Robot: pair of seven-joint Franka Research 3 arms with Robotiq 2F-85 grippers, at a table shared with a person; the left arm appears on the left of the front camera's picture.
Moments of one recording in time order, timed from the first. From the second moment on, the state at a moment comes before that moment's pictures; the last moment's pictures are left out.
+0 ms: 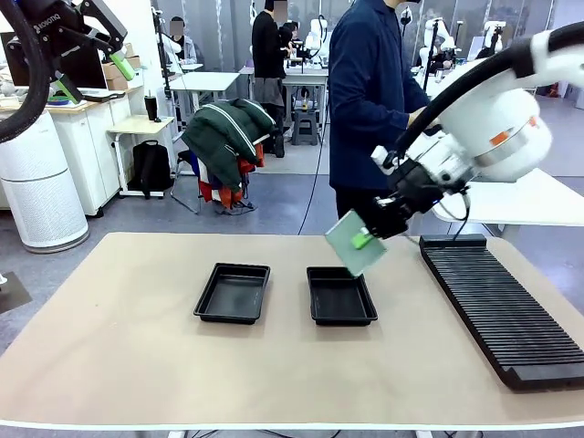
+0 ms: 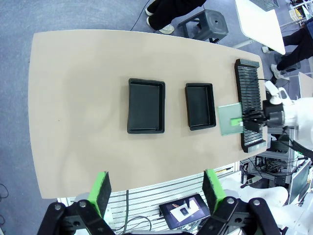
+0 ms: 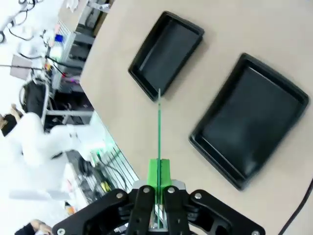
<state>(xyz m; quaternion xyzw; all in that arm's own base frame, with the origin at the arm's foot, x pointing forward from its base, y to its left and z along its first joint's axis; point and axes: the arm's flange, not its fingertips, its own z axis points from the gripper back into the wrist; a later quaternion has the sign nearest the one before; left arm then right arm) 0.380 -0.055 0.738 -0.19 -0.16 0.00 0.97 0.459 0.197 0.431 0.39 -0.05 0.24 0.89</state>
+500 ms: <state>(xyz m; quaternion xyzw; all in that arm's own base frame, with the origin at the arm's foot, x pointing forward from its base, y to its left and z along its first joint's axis) 0.380 -0.056 0.738 -0.19 -0.16 0.00 0.97 0.476 0.301 0.338 0.49 -0.03 0.11 0.86</state>
